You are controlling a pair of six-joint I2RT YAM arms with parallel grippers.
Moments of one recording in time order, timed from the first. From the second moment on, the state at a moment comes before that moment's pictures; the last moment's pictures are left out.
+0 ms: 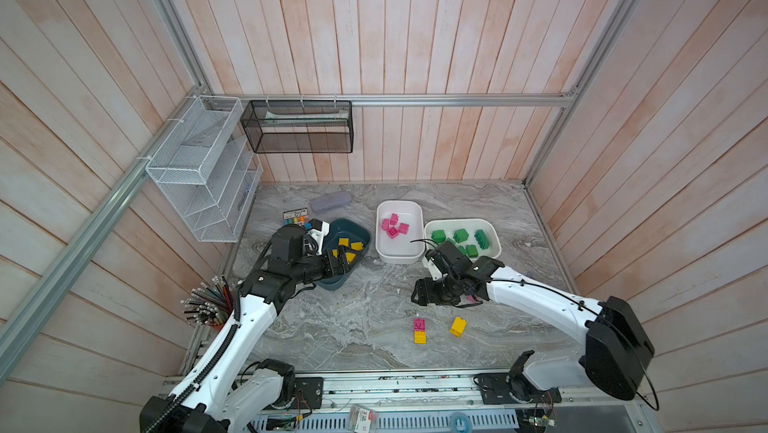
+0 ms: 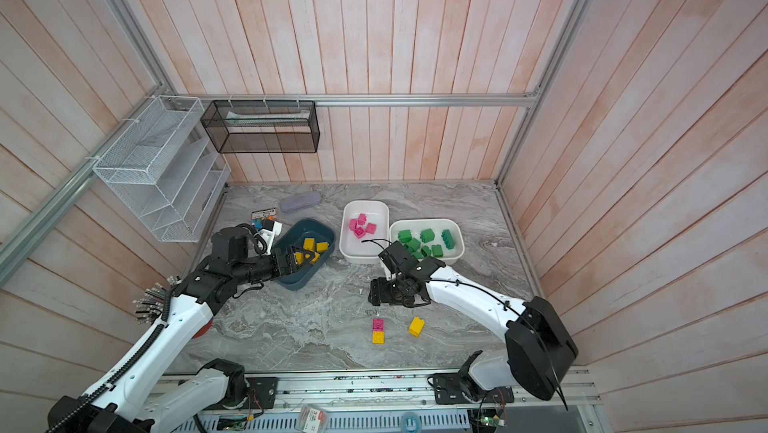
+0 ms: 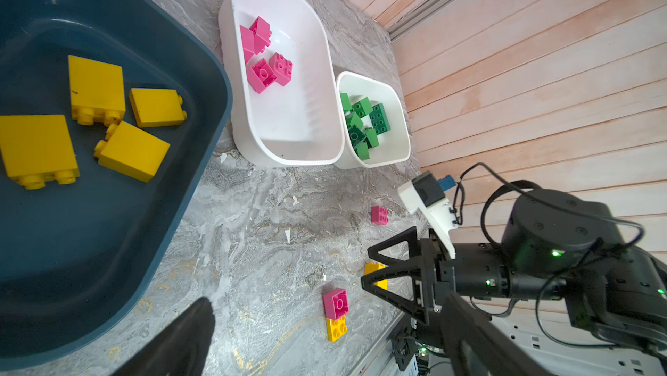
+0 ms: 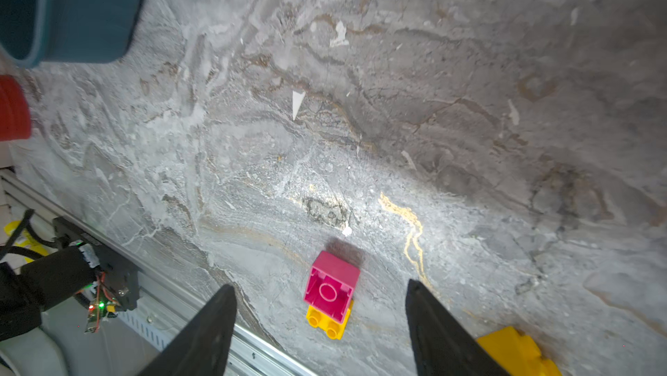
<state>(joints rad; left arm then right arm) -0.26 1.01 0.82 -0.46 0.59 -0.54 0.79 1.43 0.92 -0.68 -0.22 0.66</state>
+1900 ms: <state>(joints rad) -0.26 1.00 0.85 -0.59 0.54 -0.46 0.70 1.67 1.41 -0.85 0.10 0.60</state>
